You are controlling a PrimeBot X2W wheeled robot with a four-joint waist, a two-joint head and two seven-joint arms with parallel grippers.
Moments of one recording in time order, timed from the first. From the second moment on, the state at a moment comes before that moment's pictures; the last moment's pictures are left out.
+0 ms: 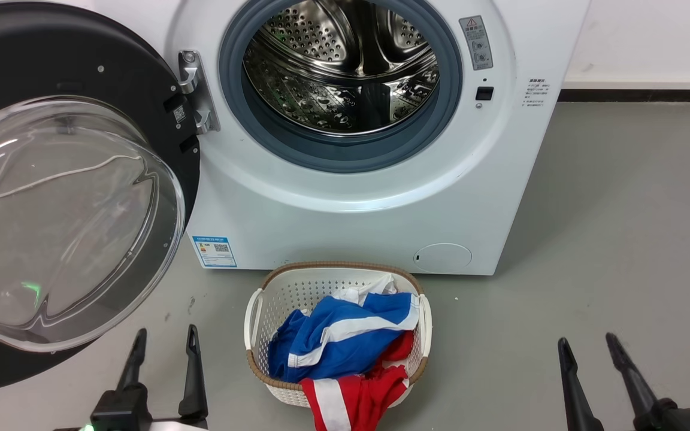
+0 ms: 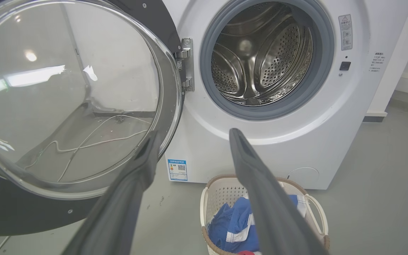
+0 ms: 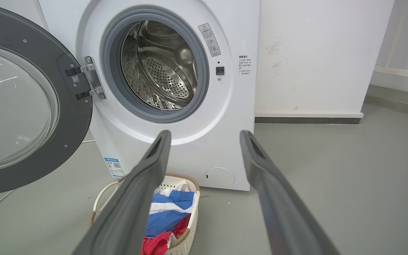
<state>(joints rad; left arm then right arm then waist) 0.12 0.05 0.02 0.06 -0.07 0.03 -0.26 0.23 -0.05 0.00 -0.05 0.11 0.13 -0.26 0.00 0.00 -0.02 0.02</state>
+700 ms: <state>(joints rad) 0.10 0.05 0.04 0.14 -0.36 0.00 -0.18 0.19 -0.06 0.00 0.04 0.42 0.13 -0.21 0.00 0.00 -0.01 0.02</state>
